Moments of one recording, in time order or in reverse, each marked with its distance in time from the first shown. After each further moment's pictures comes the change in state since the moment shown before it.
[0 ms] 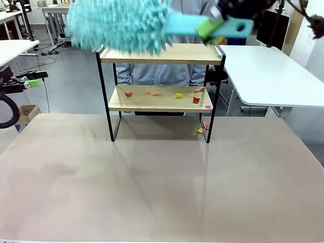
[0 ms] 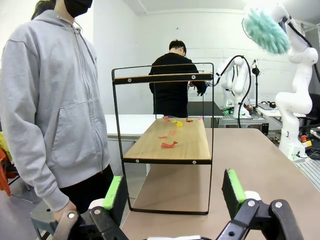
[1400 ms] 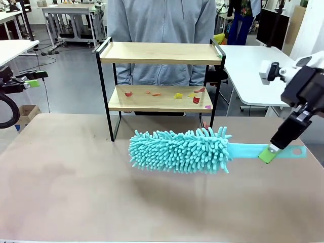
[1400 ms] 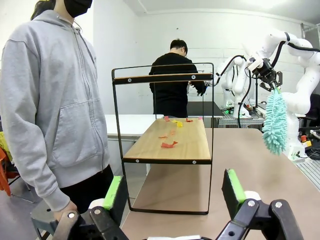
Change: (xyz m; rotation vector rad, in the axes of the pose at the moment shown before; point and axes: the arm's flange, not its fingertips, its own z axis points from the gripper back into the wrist) left arm 0.000 0.000 0.000 0.000 0.000 0.000; right arm -0.119 -0.160 -0.050 -0.110 0.247 0.038
